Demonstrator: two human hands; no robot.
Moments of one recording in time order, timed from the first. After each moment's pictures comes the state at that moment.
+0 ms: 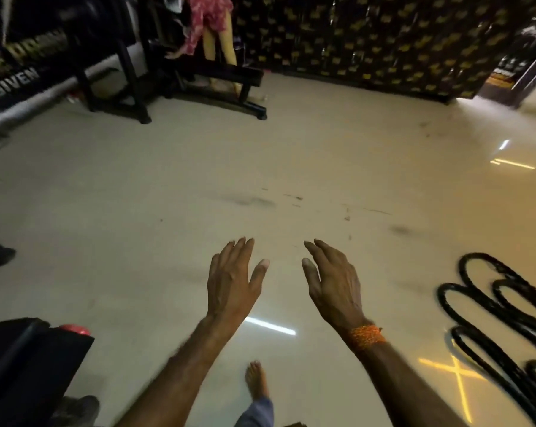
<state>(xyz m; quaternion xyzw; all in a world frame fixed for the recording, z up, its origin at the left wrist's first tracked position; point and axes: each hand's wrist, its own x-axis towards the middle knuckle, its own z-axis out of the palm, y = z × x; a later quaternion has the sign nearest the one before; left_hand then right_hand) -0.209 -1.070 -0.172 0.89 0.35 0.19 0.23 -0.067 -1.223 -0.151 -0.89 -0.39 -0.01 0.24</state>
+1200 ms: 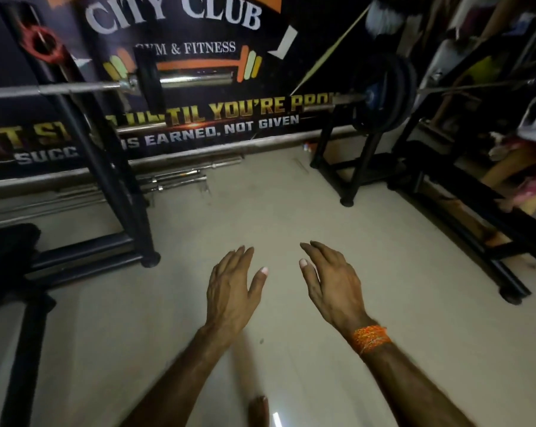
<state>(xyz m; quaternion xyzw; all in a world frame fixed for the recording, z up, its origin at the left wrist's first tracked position) -0.031 -0.254 -0.148 0.62 0.72 0.30 0.12 0.175 -0.218 -0.113 -0.57 -0.78 0.08 0.23</state>
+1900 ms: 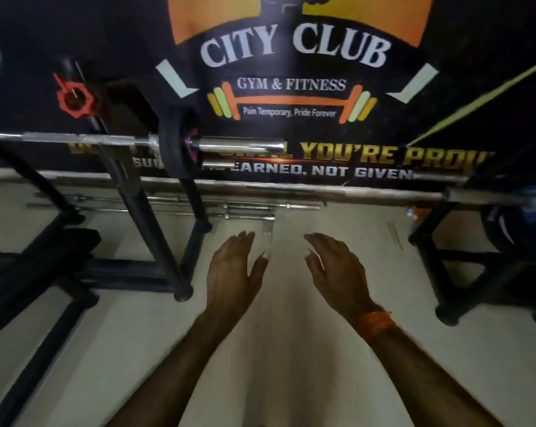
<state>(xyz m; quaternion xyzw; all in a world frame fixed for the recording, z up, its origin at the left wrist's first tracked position) -0.065 0.211 -0.087 0.44 0.84 0.31 -0.03 0.102 0.349 -0.081 -0.34 -0.89 0.17 0.24</state>
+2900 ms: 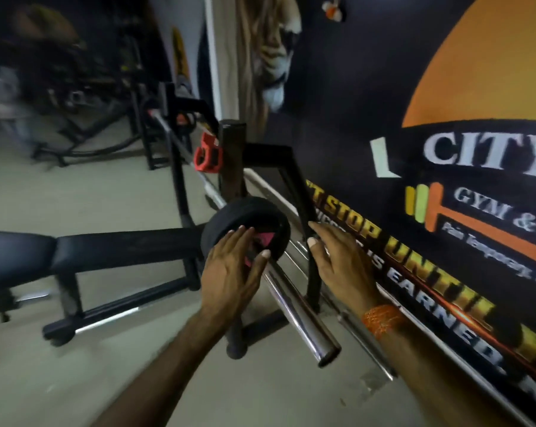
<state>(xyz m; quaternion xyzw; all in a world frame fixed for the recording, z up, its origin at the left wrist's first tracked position) -0.283 0.499 0.010 0.04 0.93 0.28 -0.24 -0.325 0.725 0.025 0.17 -0.93 0.28 0.19</state>
